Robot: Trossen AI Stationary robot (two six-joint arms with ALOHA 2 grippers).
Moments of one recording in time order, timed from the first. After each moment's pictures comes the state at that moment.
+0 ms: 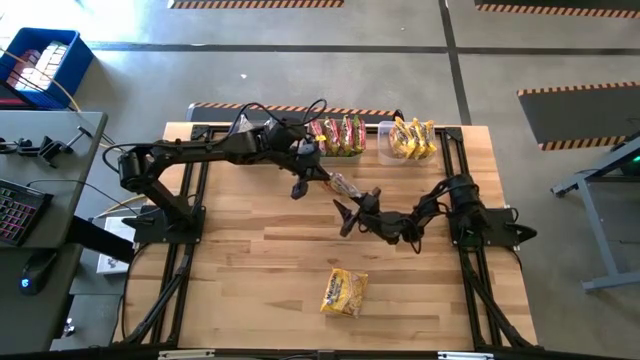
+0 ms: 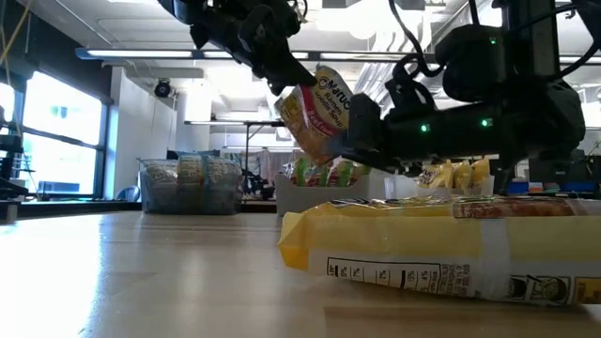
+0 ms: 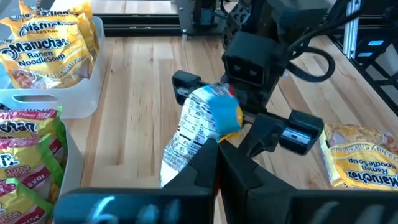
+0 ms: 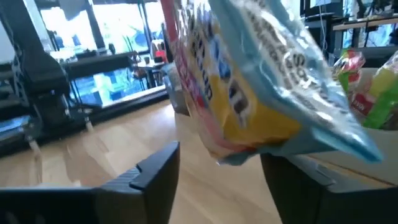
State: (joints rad) left arm 0.34 1.59 1.21 -0.23 0.44 0.24; right arm 0.15 2.08 0.54 1.57 0.79 0.16
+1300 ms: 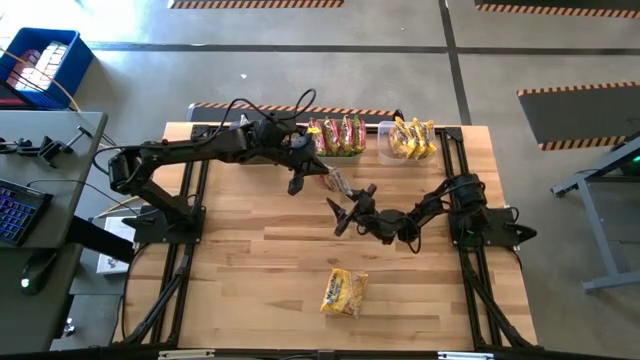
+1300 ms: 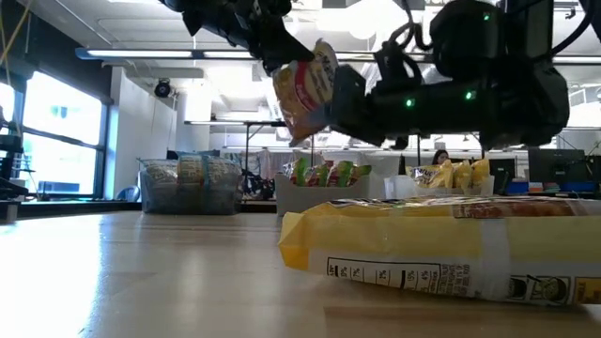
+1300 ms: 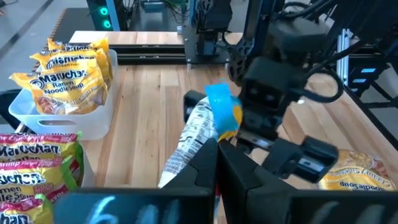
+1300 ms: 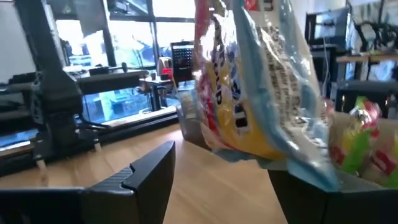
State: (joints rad) left arm 0.35 1.51 1.21 -0.21 0.44 0.19; right arm 0.16 2.03 0.62 1.57 0.78 -0.01
